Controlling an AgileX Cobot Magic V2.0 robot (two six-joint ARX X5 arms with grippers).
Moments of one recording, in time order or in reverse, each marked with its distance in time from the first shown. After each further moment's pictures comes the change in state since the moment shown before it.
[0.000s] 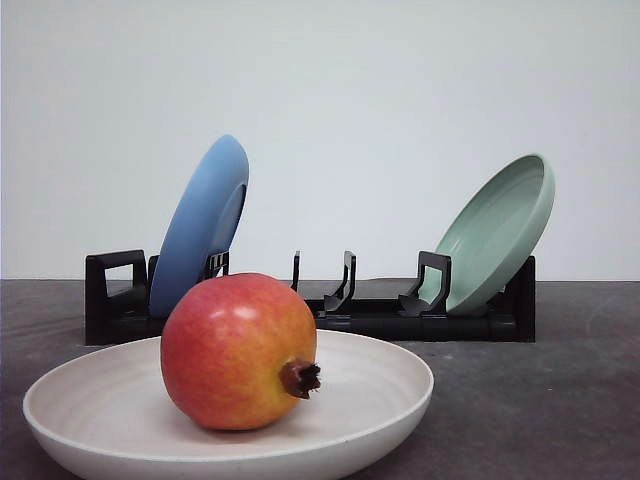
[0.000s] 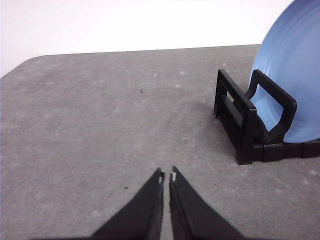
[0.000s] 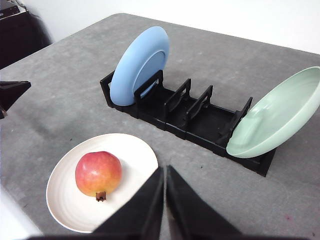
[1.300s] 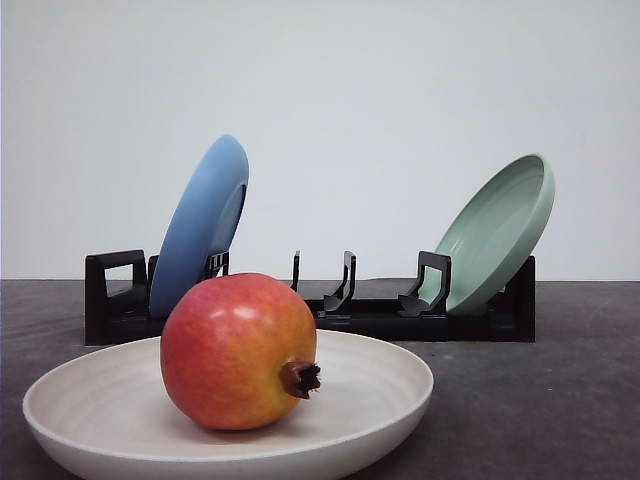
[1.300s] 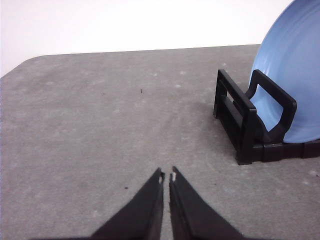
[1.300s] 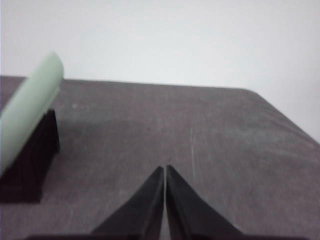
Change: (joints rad) left_arx 0.000 0.000 0.000 0.000 0.000 0.000; right_arx -0.851 -0.341 -0.736 0.687 -0.027 -0.235
